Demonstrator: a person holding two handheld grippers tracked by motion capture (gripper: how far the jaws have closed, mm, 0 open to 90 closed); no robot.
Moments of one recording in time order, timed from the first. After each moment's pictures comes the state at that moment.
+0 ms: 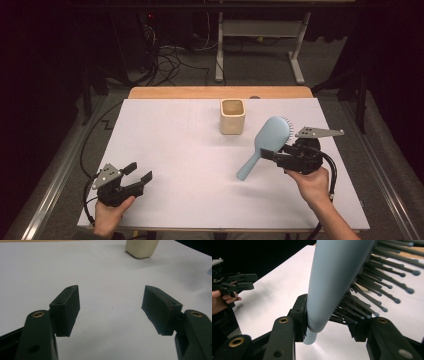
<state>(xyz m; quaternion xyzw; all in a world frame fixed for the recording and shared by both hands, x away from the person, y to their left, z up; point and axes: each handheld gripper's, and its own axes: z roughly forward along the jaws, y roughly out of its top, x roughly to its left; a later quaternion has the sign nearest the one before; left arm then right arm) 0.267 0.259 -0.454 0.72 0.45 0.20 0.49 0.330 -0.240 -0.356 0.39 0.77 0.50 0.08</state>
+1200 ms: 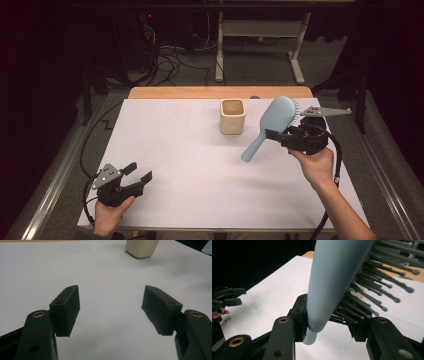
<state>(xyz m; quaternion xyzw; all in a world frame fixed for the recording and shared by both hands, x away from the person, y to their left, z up) 0.266 0.259 -0.454 0.72 0.45 0.20 0.49 0.359 -0.245 -0.322 0.40 0.76 0.49 0.11</state>
